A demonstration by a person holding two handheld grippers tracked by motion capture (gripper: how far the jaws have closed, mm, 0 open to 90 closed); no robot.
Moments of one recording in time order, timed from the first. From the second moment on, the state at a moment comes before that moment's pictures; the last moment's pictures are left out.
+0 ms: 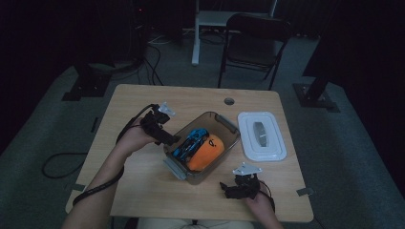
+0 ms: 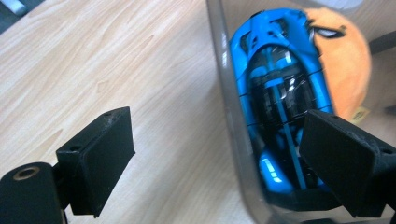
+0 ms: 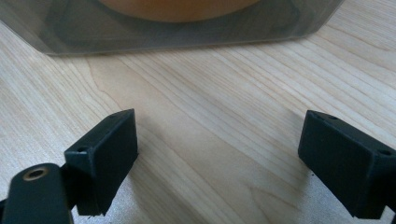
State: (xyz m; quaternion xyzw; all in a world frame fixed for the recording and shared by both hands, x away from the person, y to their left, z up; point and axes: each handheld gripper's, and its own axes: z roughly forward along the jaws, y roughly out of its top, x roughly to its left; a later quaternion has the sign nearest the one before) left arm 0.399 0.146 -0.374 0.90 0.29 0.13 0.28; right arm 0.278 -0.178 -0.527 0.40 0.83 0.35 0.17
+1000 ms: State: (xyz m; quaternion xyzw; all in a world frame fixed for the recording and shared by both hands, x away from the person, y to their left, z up) left arm 0.424 0.199 -0.410 0.86 0.35 0.15 0.33; right arm 0.292 -0.186 -0.516 0.41 0.83 0.35 0.17
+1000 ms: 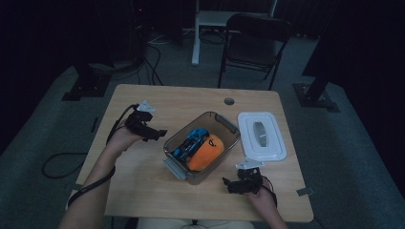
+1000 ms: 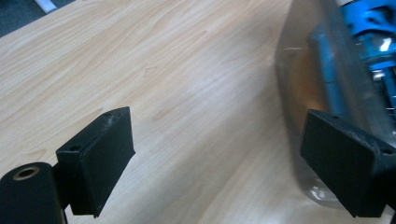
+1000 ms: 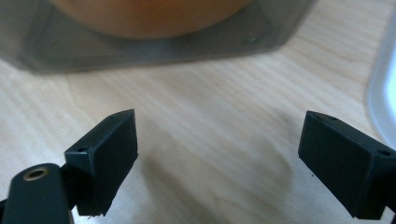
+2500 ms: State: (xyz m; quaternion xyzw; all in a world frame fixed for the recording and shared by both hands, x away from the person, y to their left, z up) left arm 0.433 0.165 -0.481 0.88 0.34 0.11 0.30; right arm 0.333 -0.180 -0.507 0.46 0.79 0.37 0.19
